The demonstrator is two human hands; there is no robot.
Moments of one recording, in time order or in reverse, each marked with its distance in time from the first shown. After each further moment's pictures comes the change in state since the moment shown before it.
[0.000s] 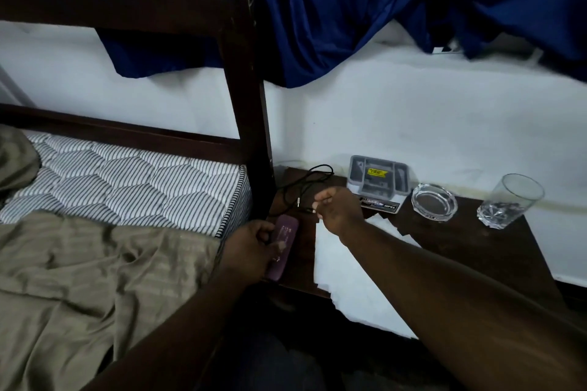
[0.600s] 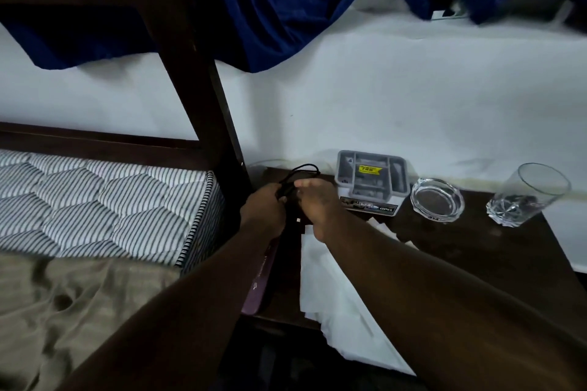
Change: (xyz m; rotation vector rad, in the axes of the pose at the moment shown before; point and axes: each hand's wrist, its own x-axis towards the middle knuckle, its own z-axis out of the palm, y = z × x) left_hand 0.129 0.042 0.074 0.391 -0.030 0.141; right_hand 0.051 -0.003 0.018 0.492 -0.005 0.300
